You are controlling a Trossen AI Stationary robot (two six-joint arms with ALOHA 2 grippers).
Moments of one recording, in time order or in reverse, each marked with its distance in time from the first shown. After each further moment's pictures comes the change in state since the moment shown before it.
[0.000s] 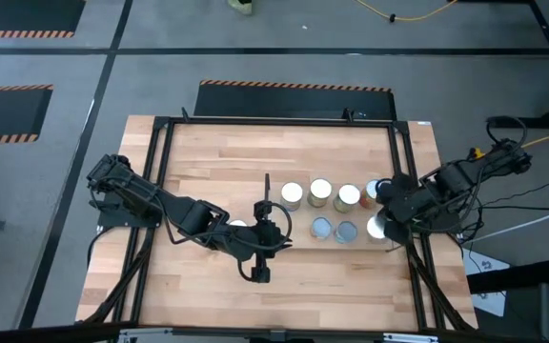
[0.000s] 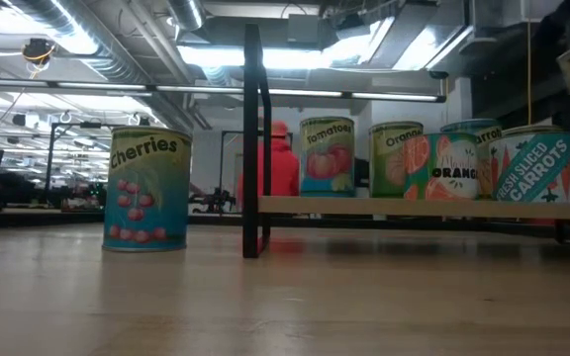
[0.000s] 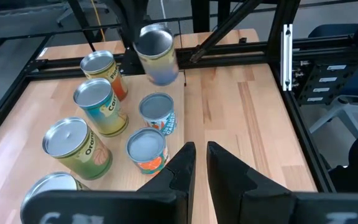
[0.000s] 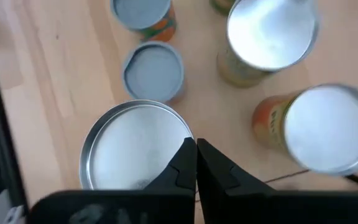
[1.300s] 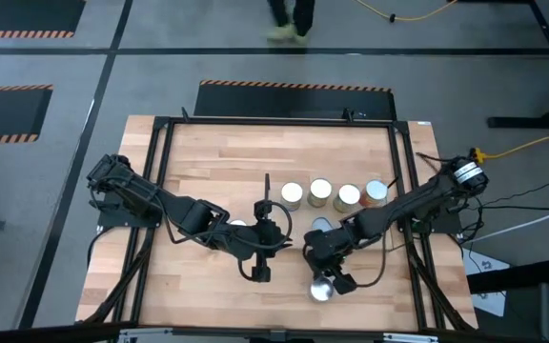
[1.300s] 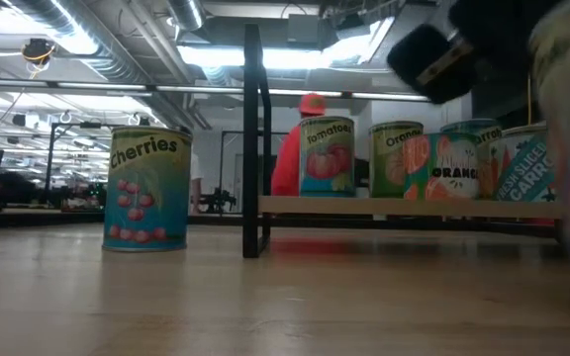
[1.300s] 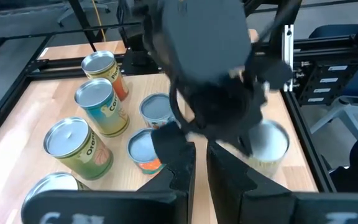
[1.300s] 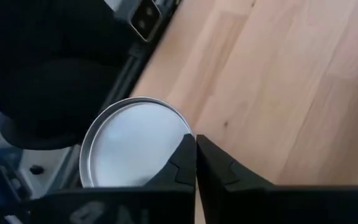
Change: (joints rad) left arm 0.004 0.000 0.000 0.000 0.000 0.000; right arm -0.037 0.679 -0.004 0.976 -0.474 -0.627
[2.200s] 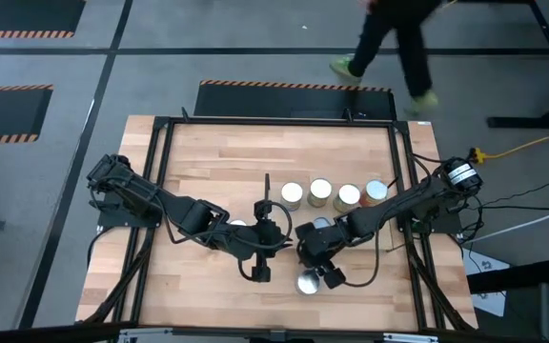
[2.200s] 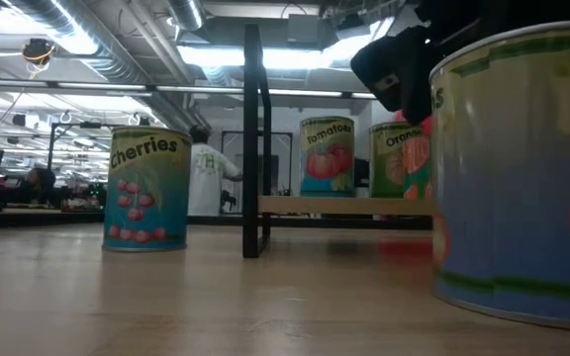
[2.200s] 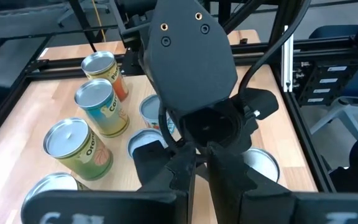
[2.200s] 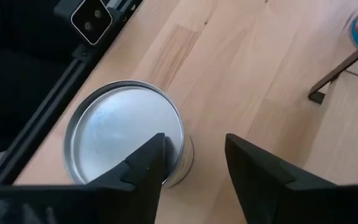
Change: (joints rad) left arm 0.000 0.000 0.000 0.002 0.000 0.000; right arm -0.039 0.060 0.002 0.066 0.126 -0.165
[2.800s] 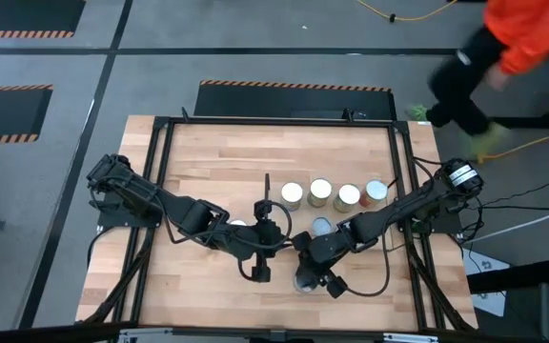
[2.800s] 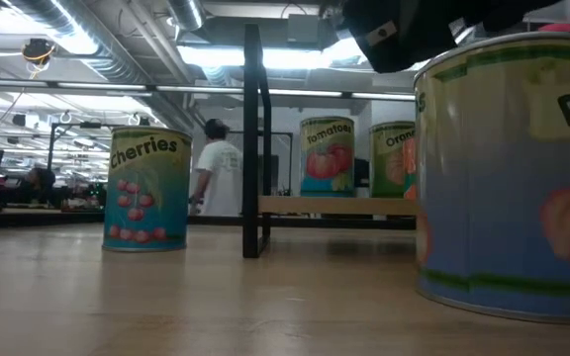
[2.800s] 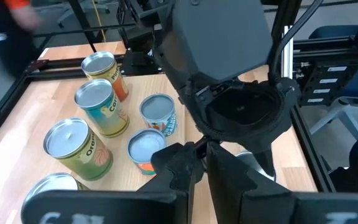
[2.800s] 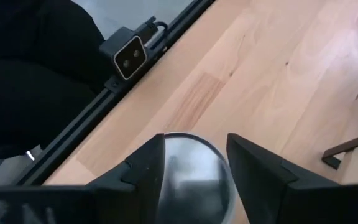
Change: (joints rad) left arm 0.000 0.000 0.000 0.000 0.000 0.000; right arm 0.053 -0.004 0.021 0.116 -0.019 -0.074
